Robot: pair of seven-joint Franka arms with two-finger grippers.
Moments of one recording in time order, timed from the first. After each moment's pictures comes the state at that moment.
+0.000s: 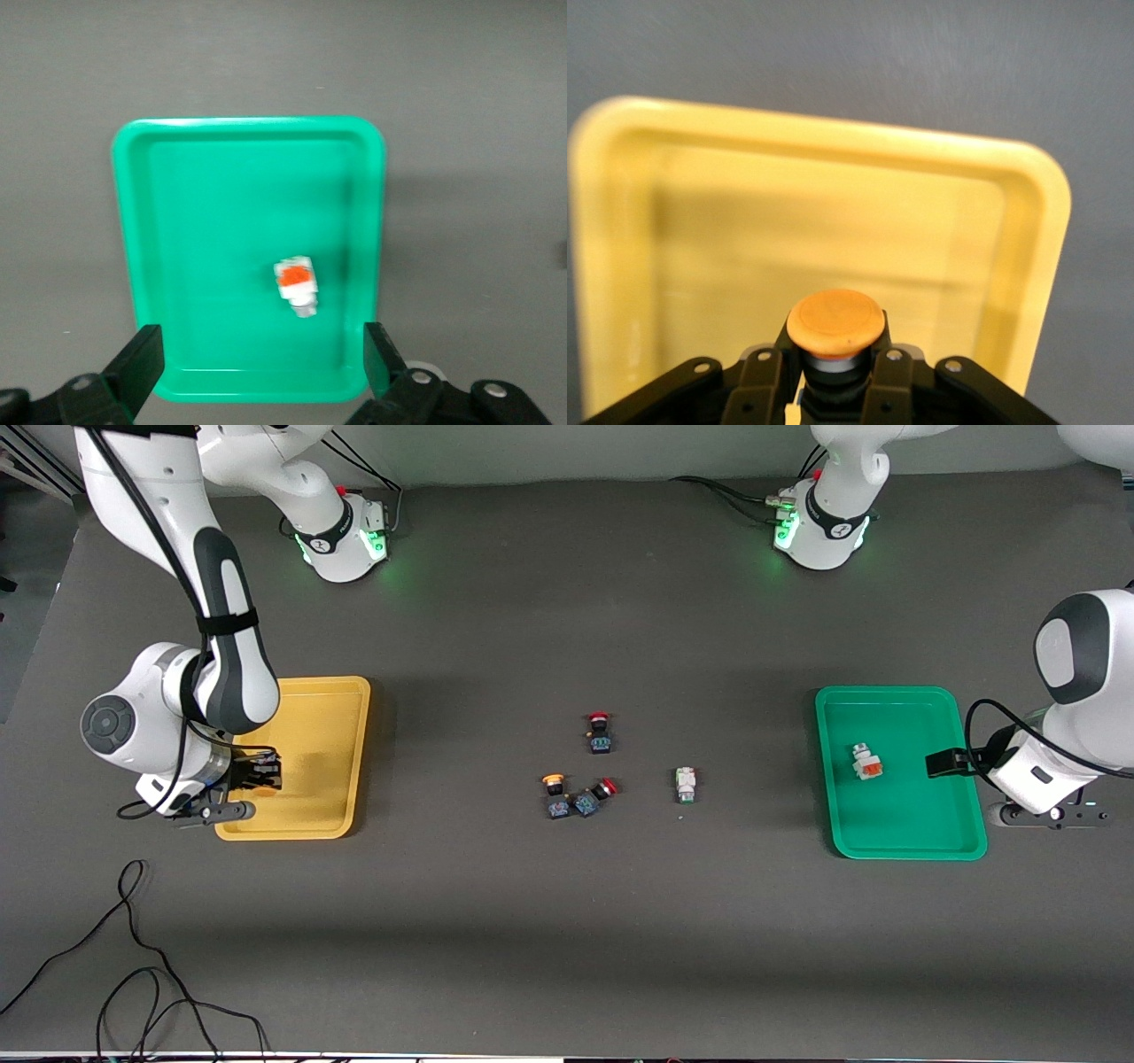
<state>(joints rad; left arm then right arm) 0.12 0.26 -0.11 -1.77 0.02 1.91 0.03 0.62 0.45 -0.71 -2.16 0.41 2.43 -0.48</state>
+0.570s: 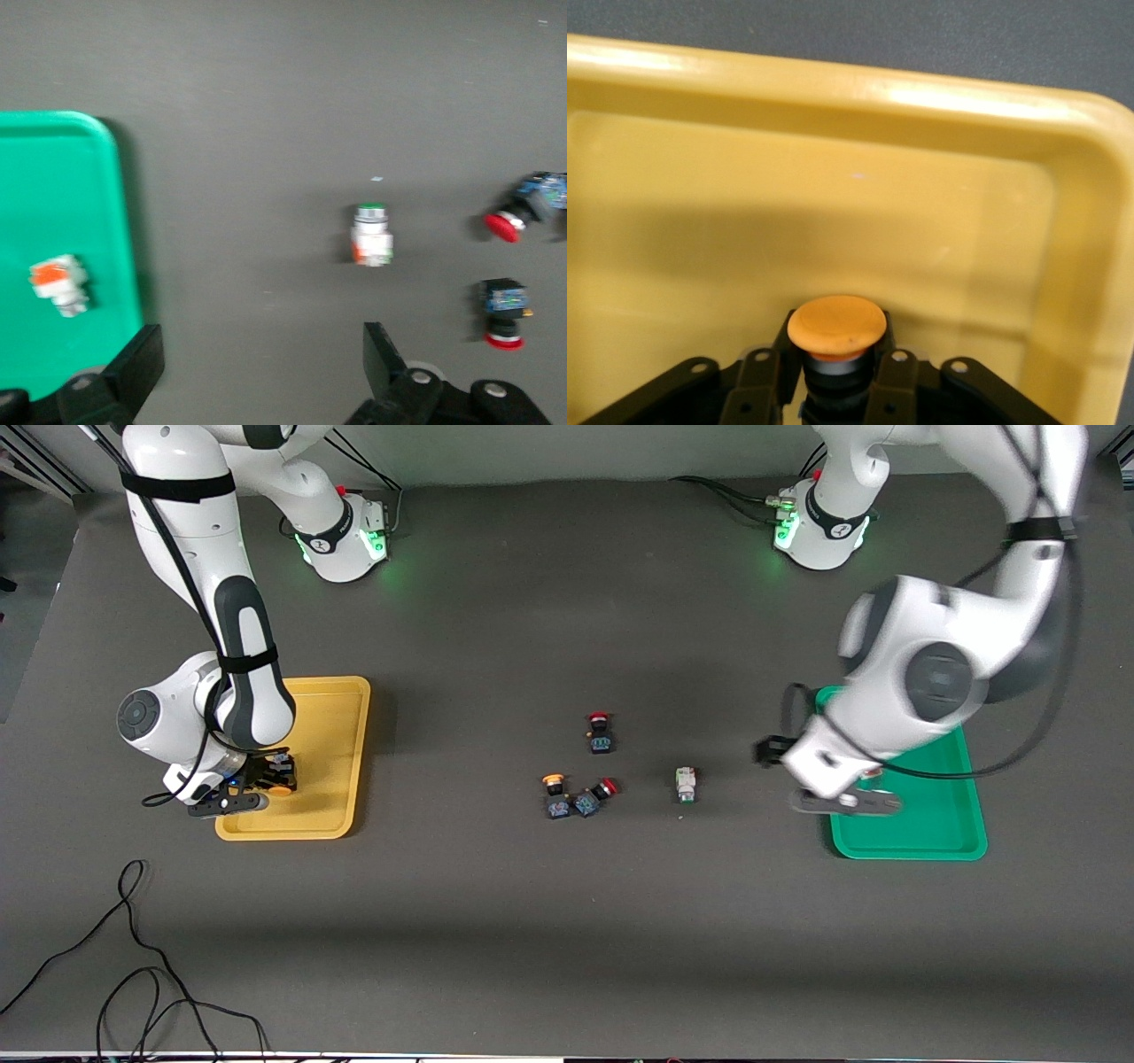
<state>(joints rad) -0.23 0.30 -0.17 -1.74 -0.01 1.97 -0.37 0.63 0.56 -0.71 -2.20 0.71 2.53 -0.71</state>
